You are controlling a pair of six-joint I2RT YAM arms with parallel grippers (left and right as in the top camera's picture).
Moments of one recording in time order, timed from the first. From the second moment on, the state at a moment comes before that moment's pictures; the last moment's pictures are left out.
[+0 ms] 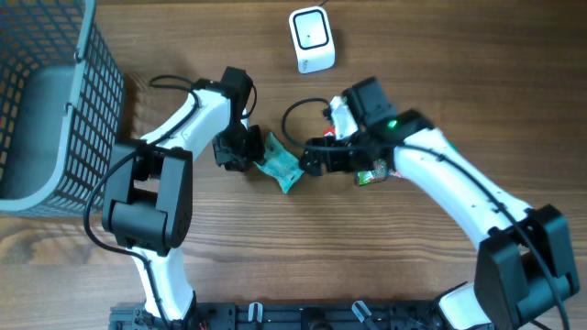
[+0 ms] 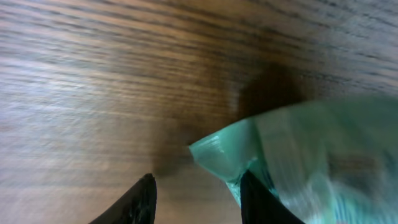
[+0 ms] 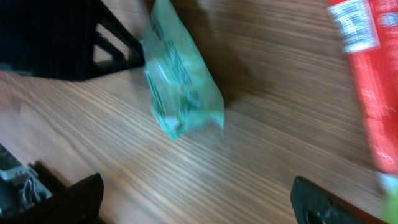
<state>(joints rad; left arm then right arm) -0.27 2.04 1.36 -0.98 0.21 -0.49 0.48 1.67 1.13 -0.66 -0.44 0.35</state>
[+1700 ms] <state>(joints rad) 0.01 1.68 1.44 -0.85 0.18 -0.38 0.54 1.20 0.79 -0.41 -0.88 0.31</state>
